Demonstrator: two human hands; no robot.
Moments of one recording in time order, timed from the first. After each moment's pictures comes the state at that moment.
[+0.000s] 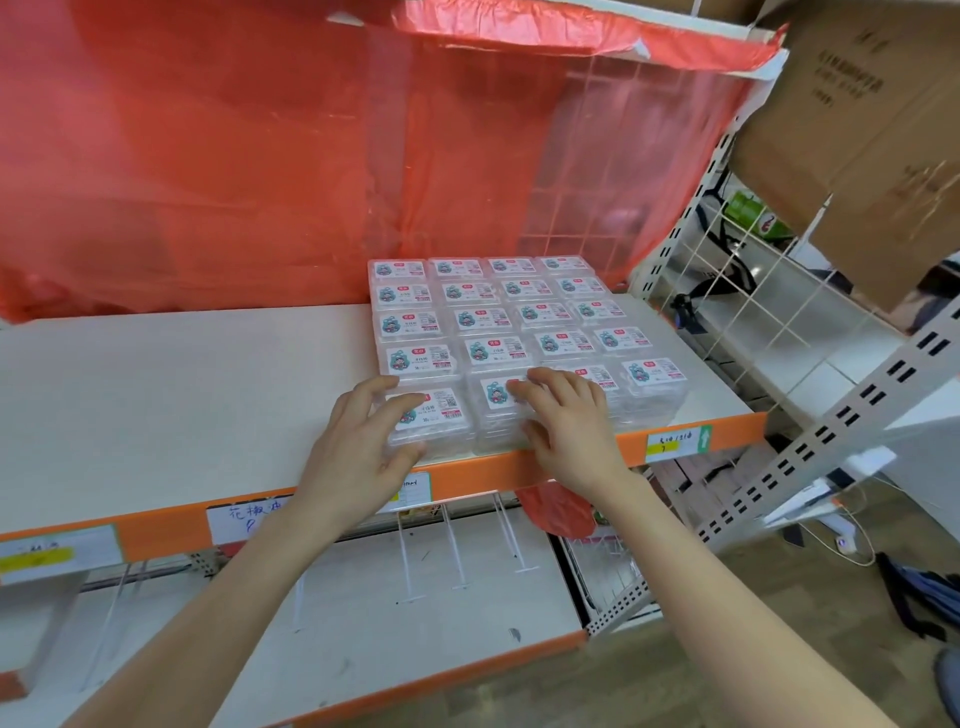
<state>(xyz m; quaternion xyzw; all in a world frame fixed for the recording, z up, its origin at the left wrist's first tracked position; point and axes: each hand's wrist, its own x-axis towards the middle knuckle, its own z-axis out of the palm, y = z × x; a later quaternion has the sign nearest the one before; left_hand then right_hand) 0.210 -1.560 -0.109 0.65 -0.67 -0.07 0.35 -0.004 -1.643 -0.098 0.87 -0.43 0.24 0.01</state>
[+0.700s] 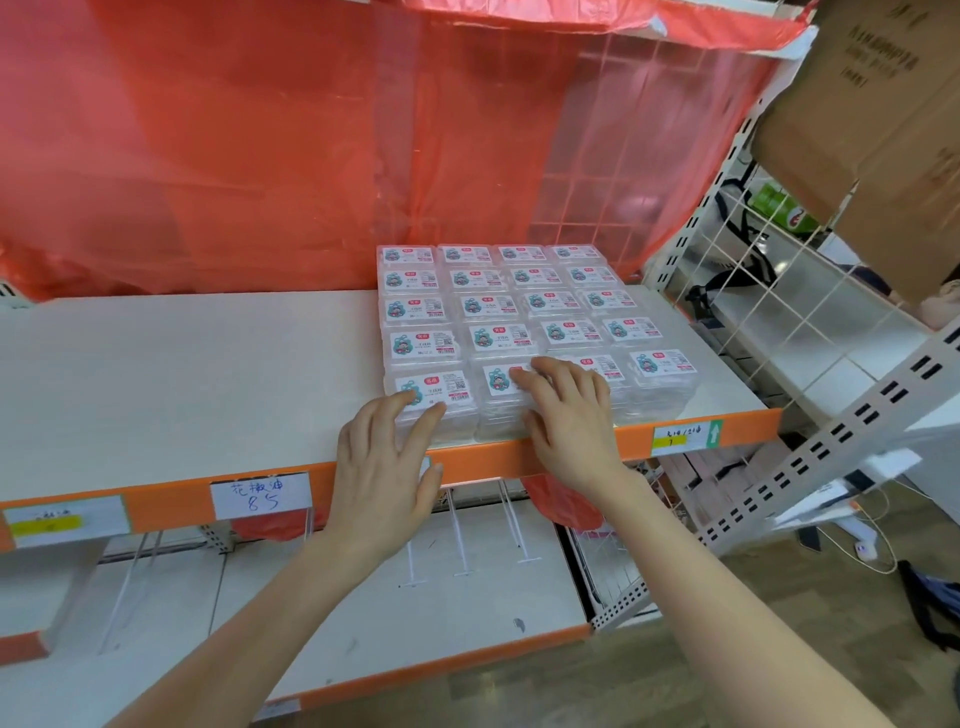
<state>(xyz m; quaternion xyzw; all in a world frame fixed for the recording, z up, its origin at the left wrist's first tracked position) 0.175 -1.542 -0.133 0.68 -0.68 0.09 0.27 -0.005 -1.644 -0.110 0.87 -0.42 0.27 0.05</state>
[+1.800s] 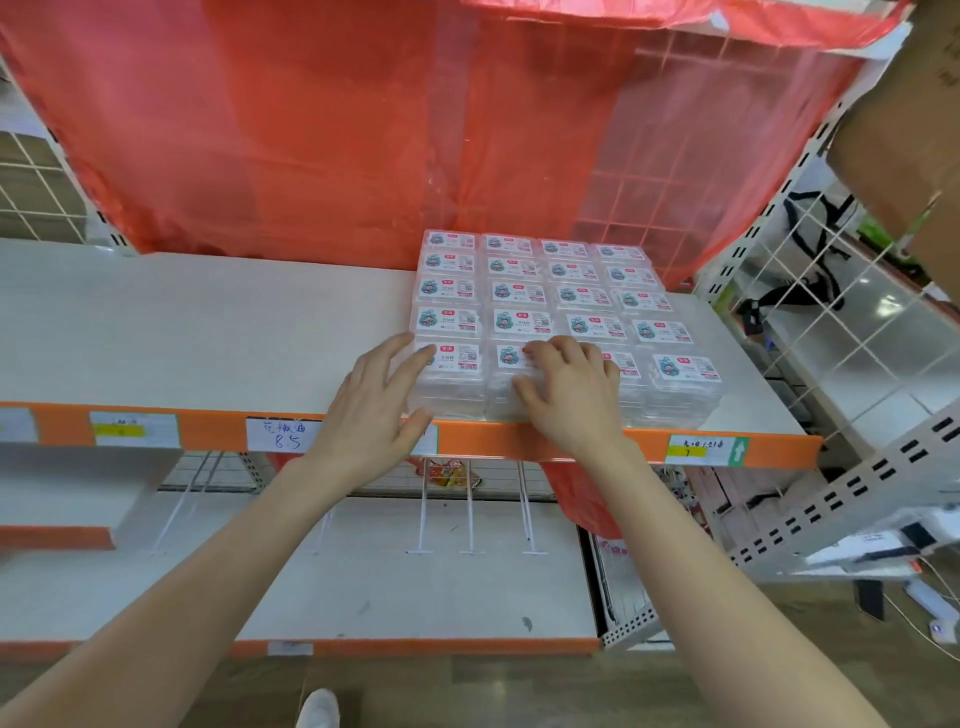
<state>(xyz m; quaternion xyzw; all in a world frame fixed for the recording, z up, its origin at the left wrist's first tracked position) 0.184 -1.536 -0.107 0.71 -0.65 0.02 0.27 0.004 -1.657 -0.093 0.87 -0.45 0.19 -0.03</state>
